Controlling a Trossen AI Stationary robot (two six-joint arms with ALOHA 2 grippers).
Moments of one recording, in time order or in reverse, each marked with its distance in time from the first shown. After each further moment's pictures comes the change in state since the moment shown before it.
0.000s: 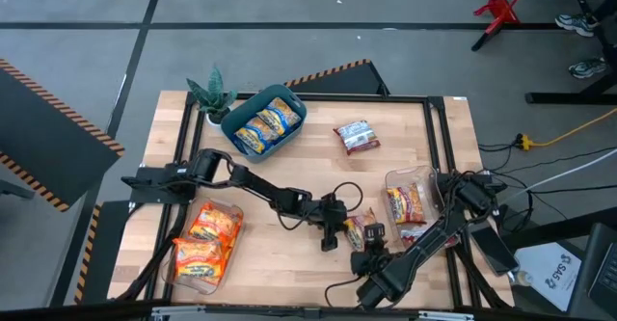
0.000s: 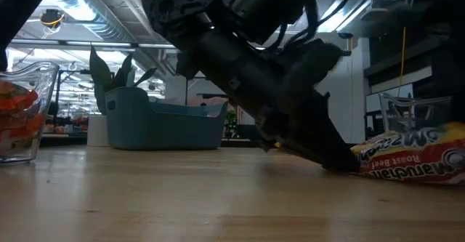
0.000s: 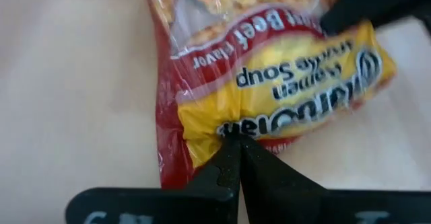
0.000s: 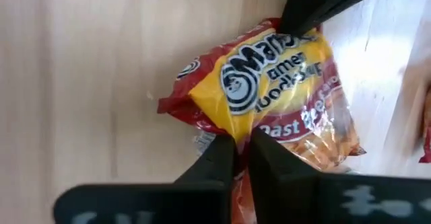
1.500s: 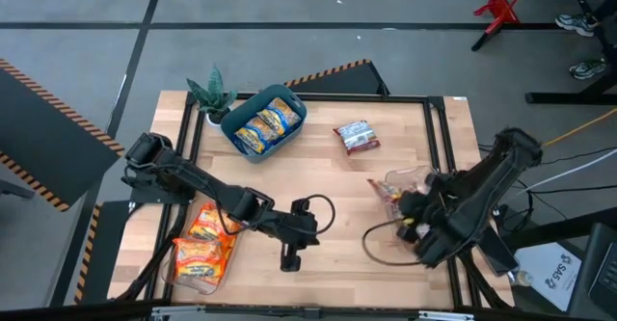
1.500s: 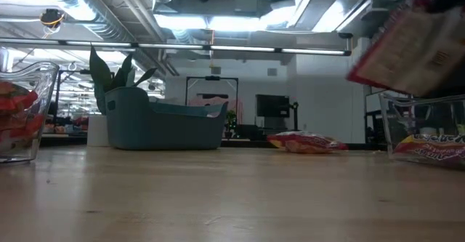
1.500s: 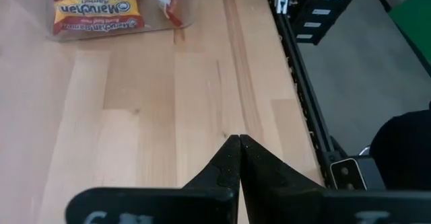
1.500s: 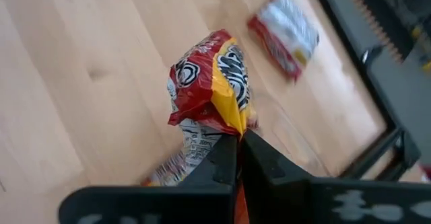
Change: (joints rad) left arm -0.207 -0.513 0.001 -0.486 -0.165 0.023; right arm 0.049 -0.630 -0.200 -0.414 0.207 0.621
